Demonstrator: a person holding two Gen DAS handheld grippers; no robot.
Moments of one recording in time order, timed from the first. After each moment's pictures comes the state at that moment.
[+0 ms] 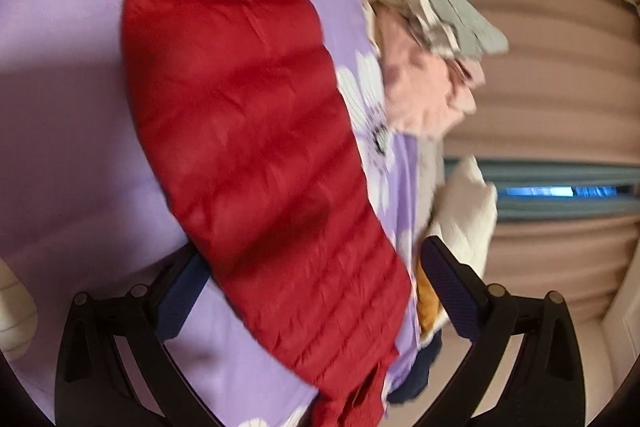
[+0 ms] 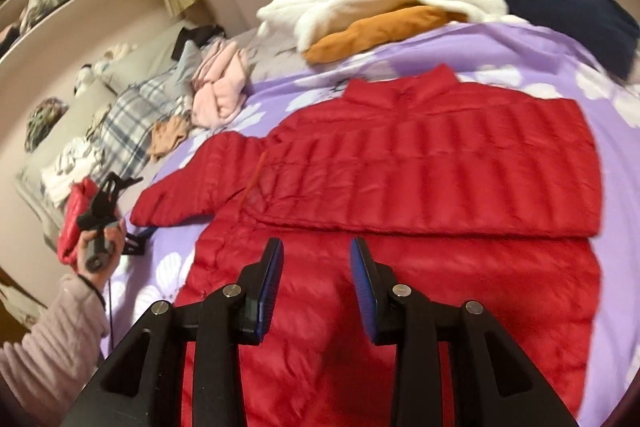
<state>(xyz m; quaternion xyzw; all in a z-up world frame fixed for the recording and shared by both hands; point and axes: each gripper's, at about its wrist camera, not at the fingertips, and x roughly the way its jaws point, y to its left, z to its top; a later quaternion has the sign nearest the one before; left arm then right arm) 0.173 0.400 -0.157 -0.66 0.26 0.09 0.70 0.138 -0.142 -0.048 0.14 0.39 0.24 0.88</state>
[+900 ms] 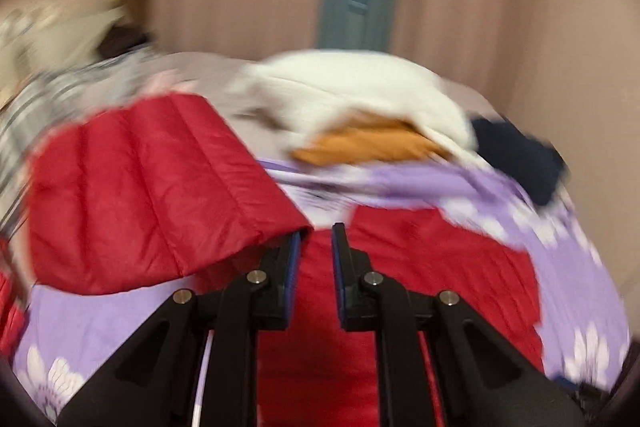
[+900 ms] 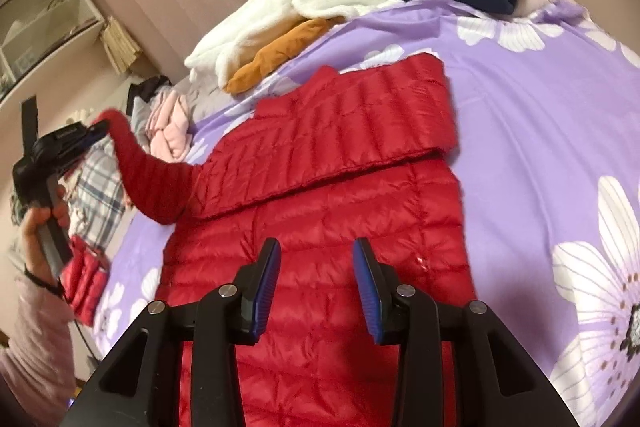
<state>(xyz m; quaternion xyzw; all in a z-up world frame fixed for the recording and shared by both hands) 0.203 0.054 0.058 -0.03 0.29 -0.04 0.96 0.076 -0.259 -0.068 0.24 0.38 0.15 0.88</state>
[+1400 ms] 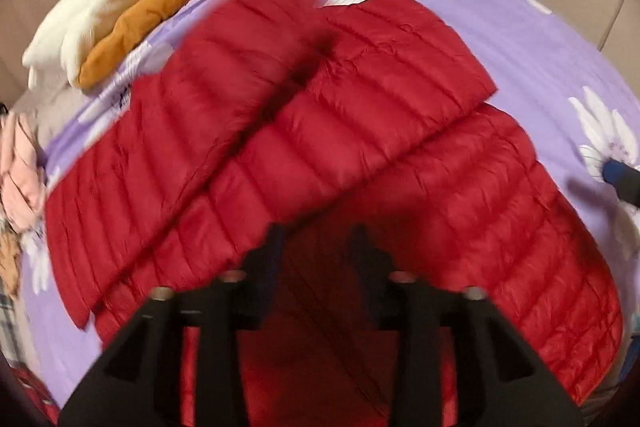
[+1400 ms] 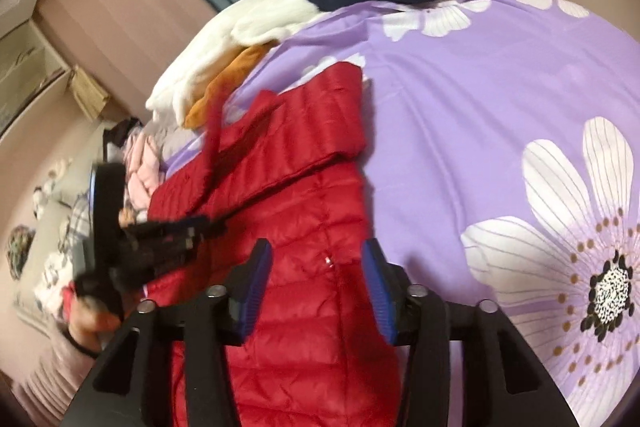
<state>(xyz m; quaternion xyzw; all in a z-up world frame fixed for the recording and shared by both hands) 0.194 -0.112 -0.087 0.19 0.46 -0.21 0.84 0.056 -0.320 -0.084 0.30 0.38 0.09 0.87</state>
